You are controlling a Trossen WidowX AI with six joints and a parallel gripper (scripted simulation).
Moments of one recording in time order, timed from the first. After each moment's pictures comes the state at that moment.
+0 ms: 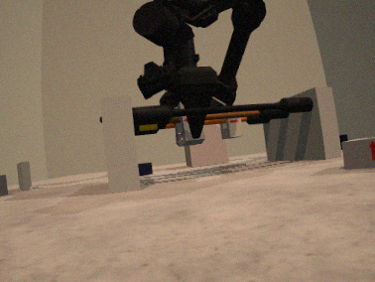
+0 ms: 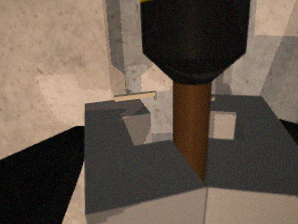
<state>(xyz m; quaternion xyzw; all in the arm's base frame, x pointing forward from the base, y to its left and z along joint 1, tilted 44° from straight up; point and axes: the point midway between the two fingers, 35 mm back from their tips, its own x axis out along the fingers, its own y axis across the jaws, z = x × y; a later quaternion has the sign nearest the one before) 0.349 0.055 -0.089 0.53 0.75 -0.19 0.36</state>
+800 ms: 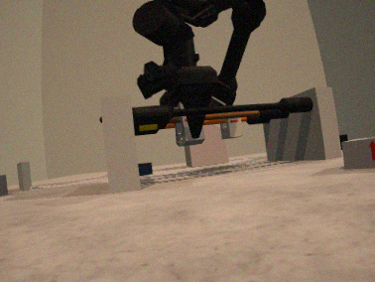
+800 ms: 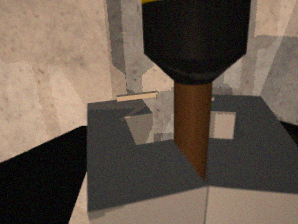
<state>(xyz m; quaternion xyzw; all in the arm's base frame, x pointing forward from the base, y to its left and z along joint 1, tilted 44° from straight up) 0.349 0.055 -0.089 0.53 0.75 -0.19 0.36</state>
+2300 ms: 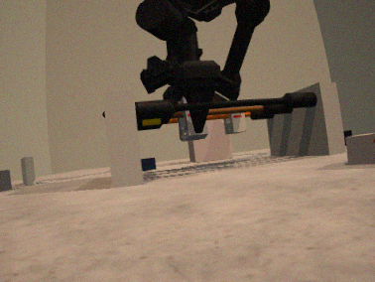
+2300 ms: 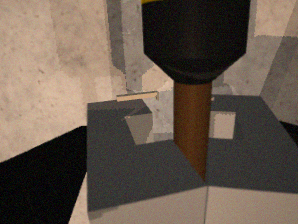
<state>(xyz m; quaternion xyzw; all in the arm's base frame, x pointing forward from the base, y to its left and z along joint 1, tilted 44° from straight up) 0.349 0.055 -0.089 0.53 0.75 -0.19 0.36</state>
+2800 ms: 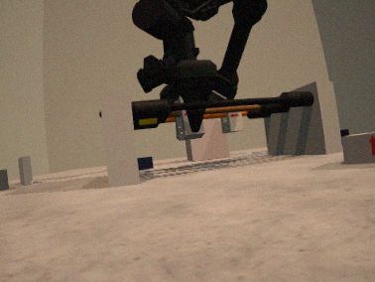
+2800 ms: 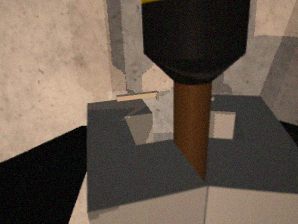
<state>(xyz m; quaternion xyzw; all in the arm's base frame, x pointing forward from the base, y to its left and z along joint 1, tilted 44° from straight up) 0.350 0.055 -0.089 0.53 0.75 -0.19 0.36</state>
